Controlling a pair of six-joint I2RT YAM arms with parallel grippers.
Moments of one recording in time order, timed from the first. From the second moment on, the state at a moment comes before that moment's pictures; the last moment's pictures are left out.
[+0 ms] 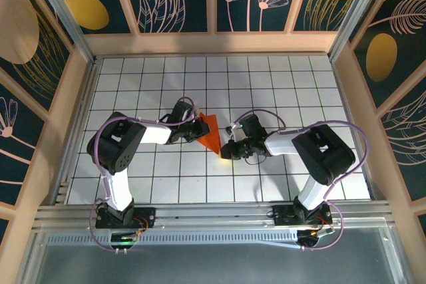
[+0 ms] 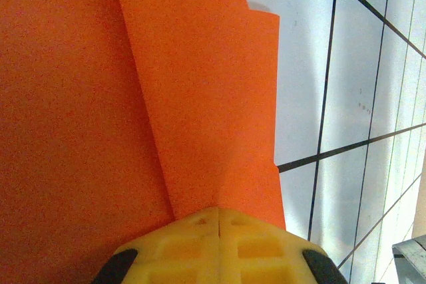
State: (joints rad) left arm -0.55 1.90 0.86 0.23 0.41 -0.93; right arm 0.63 1.70 0.64 0.10 -0.68 0.55
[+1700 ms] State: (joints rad) left arm -0.55 1.90 0.86 0.23 0.40 -0.93; right arm 0.62 1.76 0.75 0.12 -0.66 0.58
